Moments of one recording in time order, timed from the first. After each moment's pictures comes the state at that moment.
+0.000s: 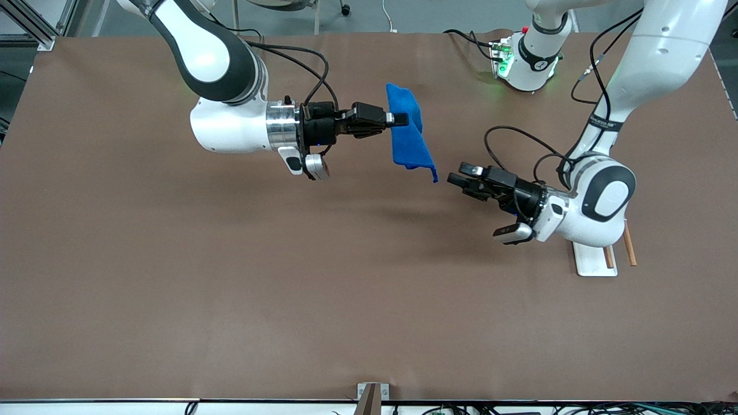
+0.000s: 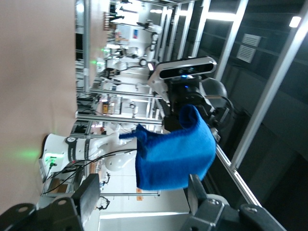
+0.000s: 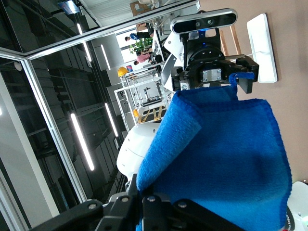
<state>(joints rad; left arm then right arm) 0.16 0.58 -0.29 -1.79 -1.45 1.35 0.69 0.02 0.28 0.68 -1.80 1.71 2.22 -0.27</state>
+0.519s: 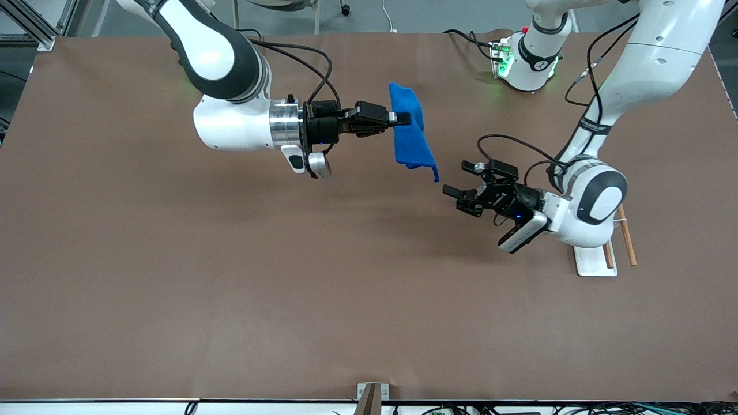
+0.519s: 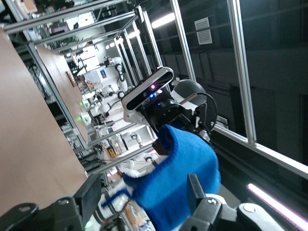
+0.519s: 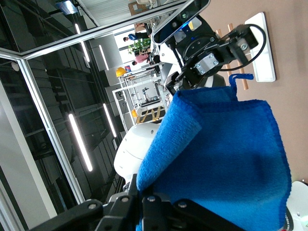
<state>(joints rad) 0.09 0.58 -0.30 -1.79 -1.60 1.43 1.21 0.04 0.28 0.68 -1.80 1.71 2.24 -0.27</state>
